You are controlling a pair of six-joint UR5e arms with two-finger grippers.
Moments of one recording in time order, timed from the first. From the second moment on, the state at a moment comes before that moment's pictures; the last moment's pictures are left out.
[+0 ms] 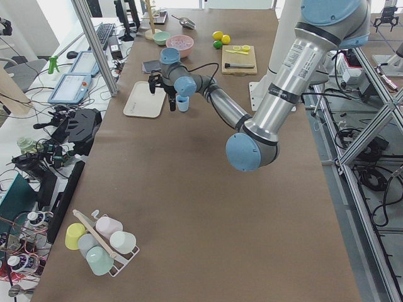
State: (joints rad) left arm -1.00 -2.02 -1.72 -1.73 -2.24 -1.03; right arm 1.55 -1.70 1.95 -1.72 2.33 -0.27
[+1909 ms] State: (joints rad) left arm -1.59 -1.54 -1.63 -1.71 -2.31 -0.15; right arm 1.55 -1.68 1.96 -1.74 2.33 -0.27
